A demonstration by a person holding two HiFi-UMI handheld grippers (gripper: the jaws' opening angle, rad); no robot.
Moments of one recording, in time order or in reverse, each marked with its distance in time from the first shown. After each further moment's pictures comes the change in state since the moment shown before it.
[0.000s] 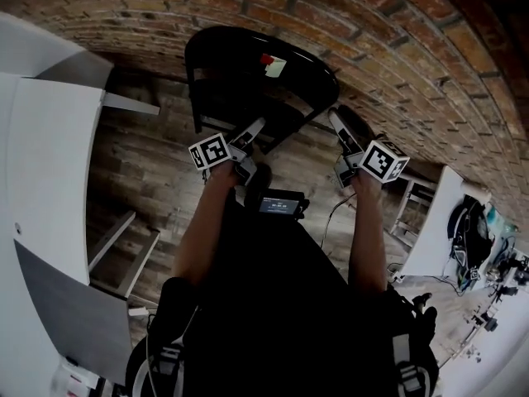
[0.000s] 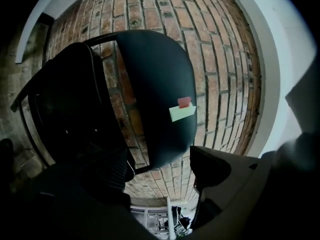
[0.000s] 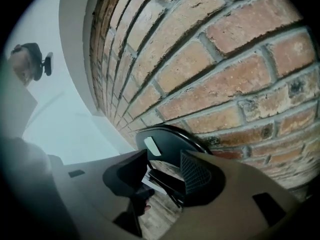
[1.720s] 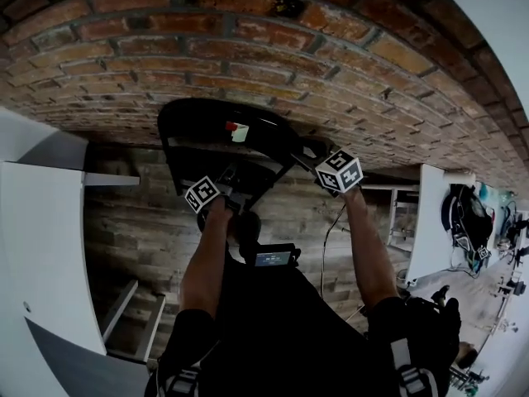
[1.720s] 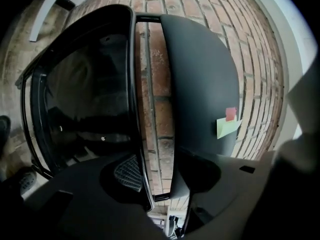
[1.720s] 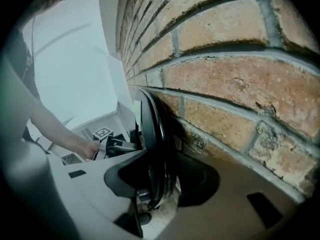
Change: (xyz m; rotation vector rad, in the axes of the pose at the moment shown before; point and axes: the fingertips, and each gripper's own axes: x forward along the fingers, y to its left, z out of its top) left arm 0.064 0.081 -0.005 -0.162 -0.039 0.066; right arm 0.024 -0.065 -0.034 -0.601 0.364 -0.060
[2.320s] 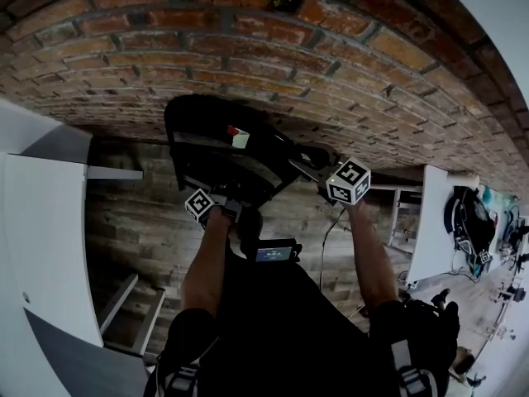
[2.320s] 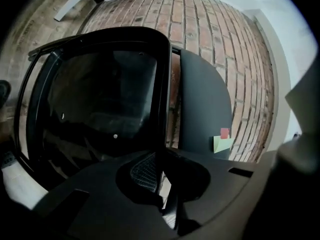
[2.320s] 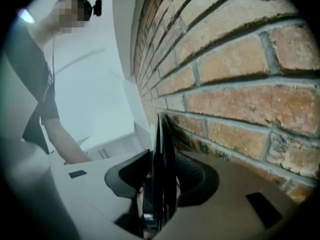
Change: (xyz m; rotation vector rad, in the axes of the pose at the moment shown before) left arm -0.041 0.016 -0.004 -0.156 -0.120 -0.115; right arm -0.028 0.051 0.031 0.023 -0.225 0.180
